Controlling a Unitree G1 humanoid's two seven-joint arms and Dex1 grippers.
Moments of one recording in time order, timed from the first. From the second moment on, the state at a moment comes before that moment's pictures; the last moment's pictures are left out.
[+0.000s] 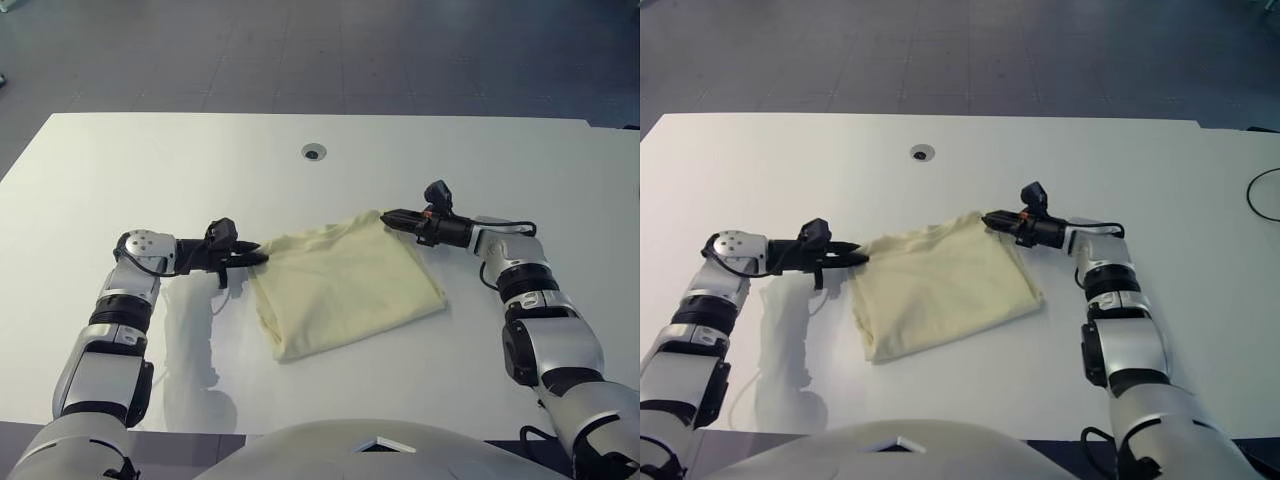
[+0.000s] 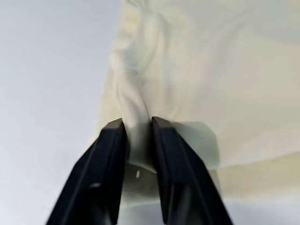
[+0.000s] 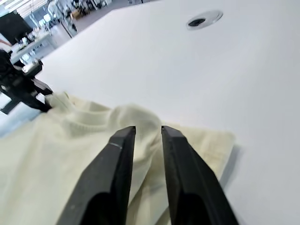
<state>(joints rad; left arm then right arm) -0.50 0.57 -0.12 0.80 -0.14 -0.18 -1.28 -0.70 -0.39 -0.04 0.91 0.29 0.34 1.12</state>
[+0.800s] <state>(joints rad) -0.24 0.53 -0.03 0.06 -0.39 0.05 -1.16 -0.45 -0.36 -0.02 0.35 0.38 0.50 0.98</state>
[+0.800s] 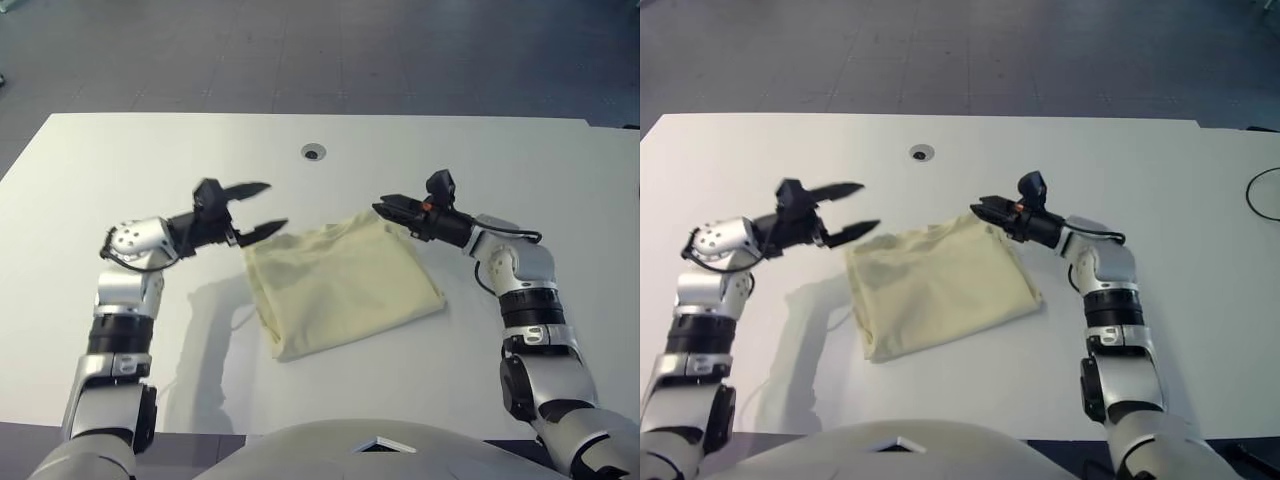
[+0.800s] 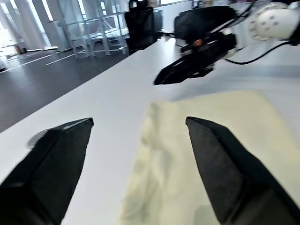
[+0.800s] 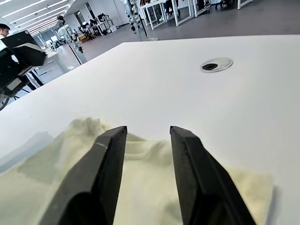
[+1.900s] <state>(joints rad) -0.03 0.68 -0.28 0.07 -0.28 -0.07 -1.36 -0.38 -0.43 0.03 0.30 0.39 0.55 1.08</state>
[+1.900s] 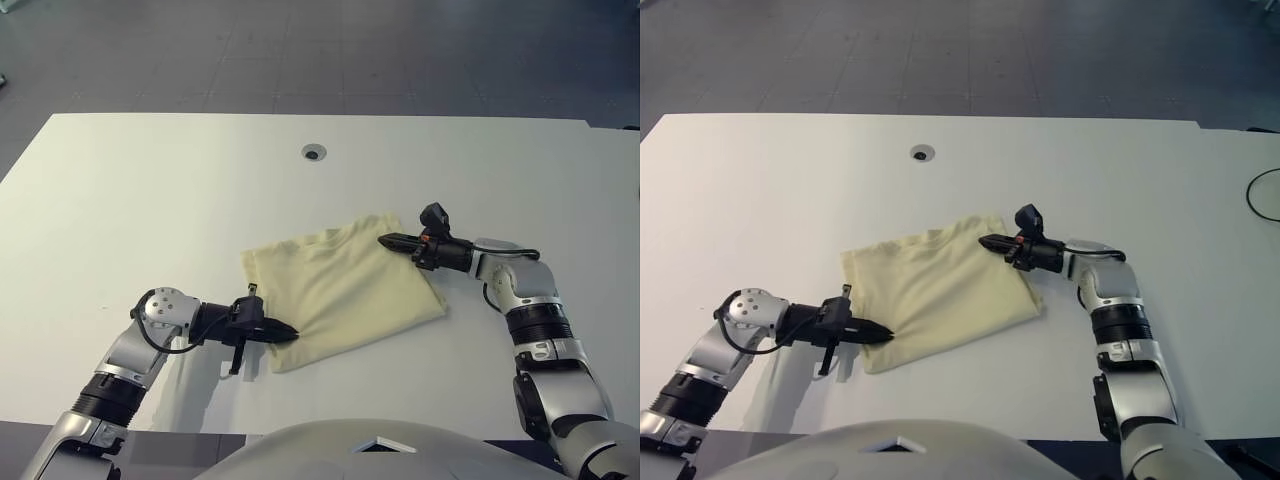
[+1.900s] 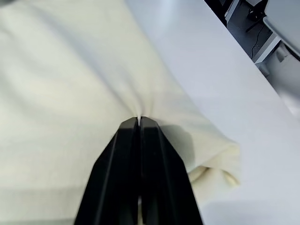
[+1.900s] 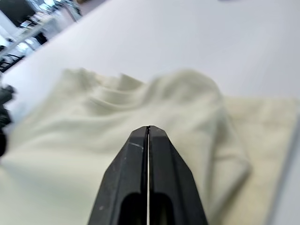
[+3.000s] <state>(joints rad) -0.30 0.61 -0.14 0.39 -0.04 -0.30 -0.97 -0.15 -0.82 0.19 0.04 0.26 0.36 1.36</state>
